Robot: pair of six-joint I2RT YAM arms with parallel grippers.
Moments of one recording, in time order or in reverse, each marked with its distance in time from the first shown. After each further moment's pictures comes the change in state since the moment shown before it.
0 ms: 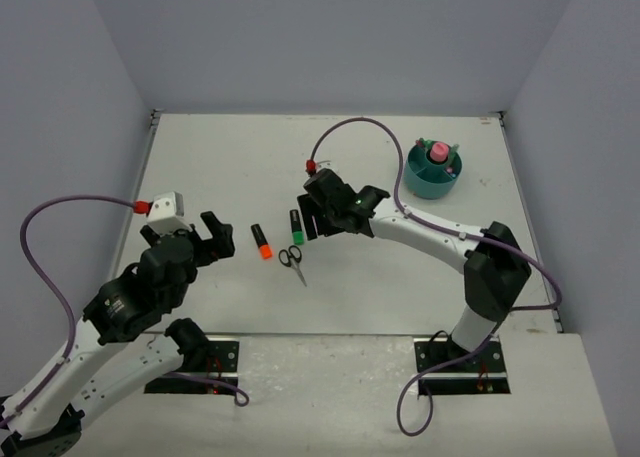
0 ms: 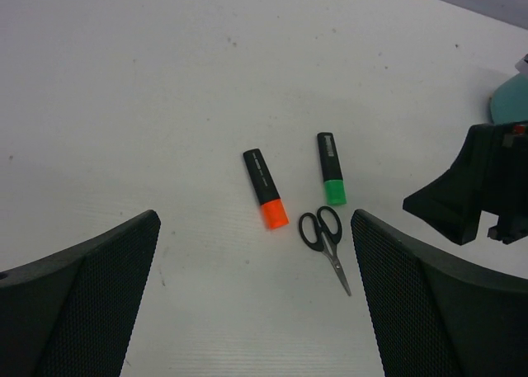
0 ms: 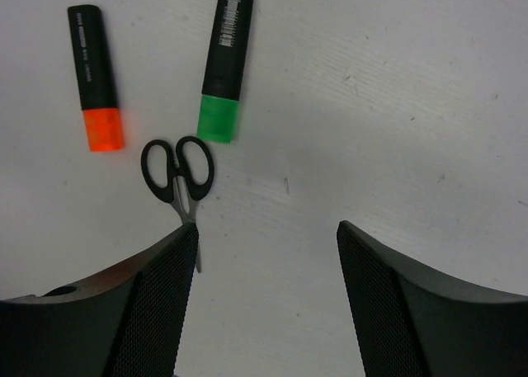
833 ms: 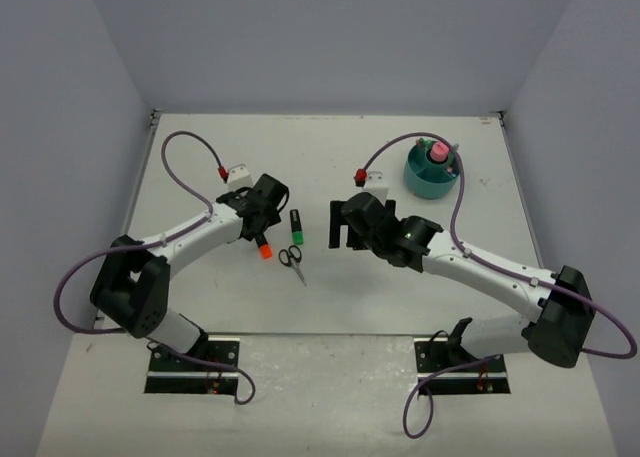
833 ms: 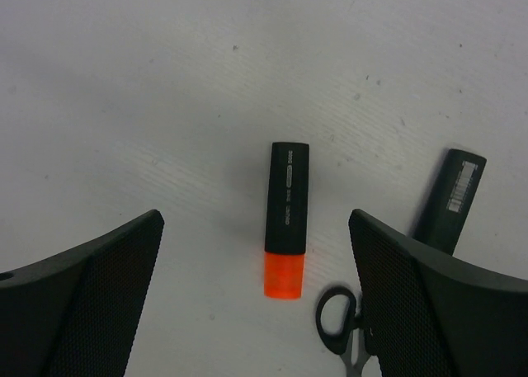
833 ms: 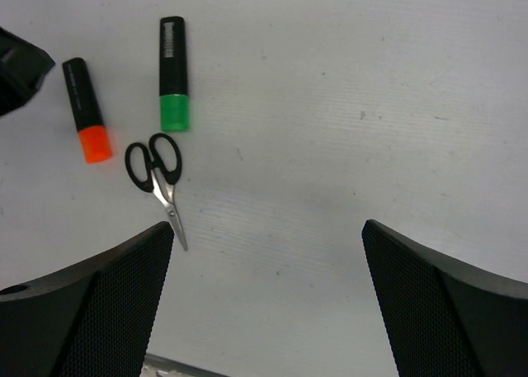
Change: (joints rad) left arm 0.184 0.979 0.147 0.130 0.032 -0.315; right arm 0.053 -0.385 -0.289 0.037 0.207 0.217
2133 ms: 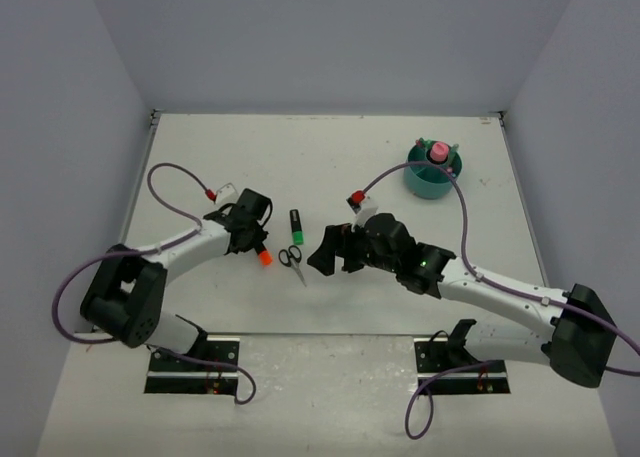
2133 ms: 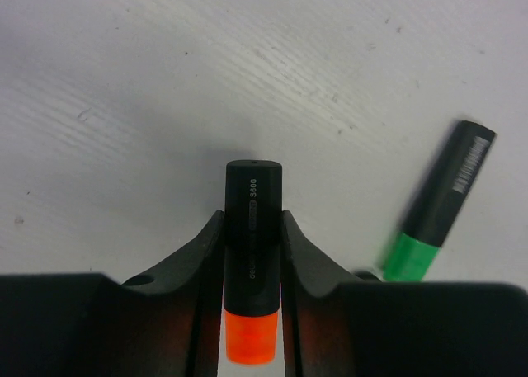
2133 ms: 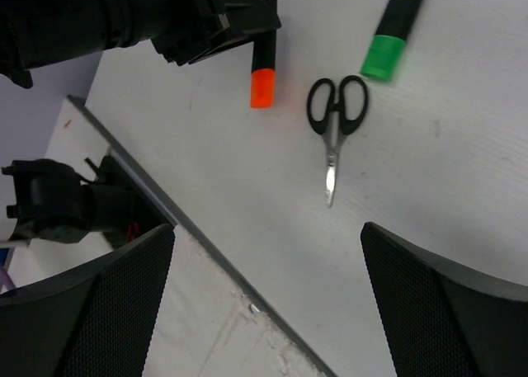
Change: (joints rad) left arm 0.103 0.010 -0.208 0.273 0.260 -0.094; right arm 0.000 -0.191 -0.345 0.451 -0.431 -0.028
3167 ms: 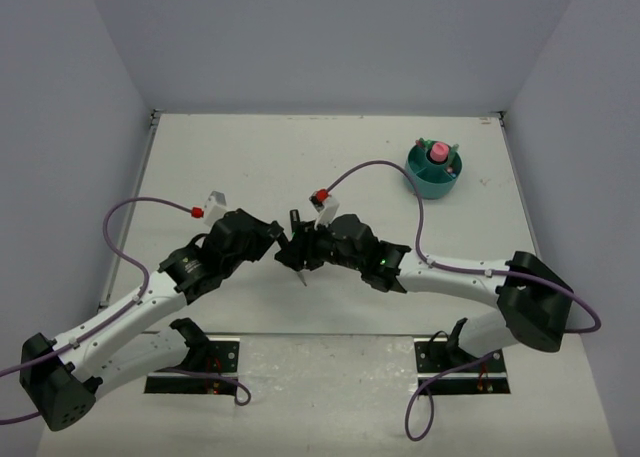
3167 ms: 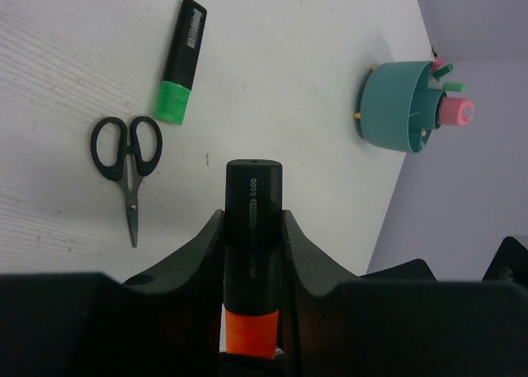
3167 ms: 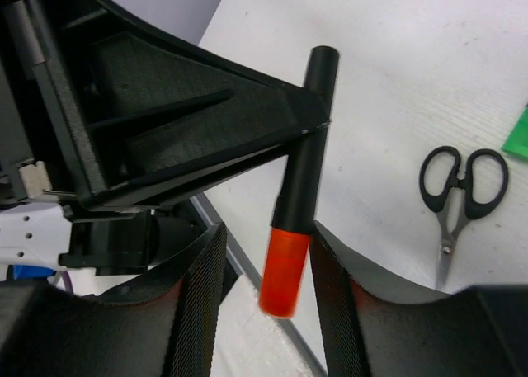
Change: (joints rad) left arm -0.257 -0.612 -0.095 -0.038 0.052 -0.366; right arm 0.103 0.299 0.080 0.402 -0.059 0.071
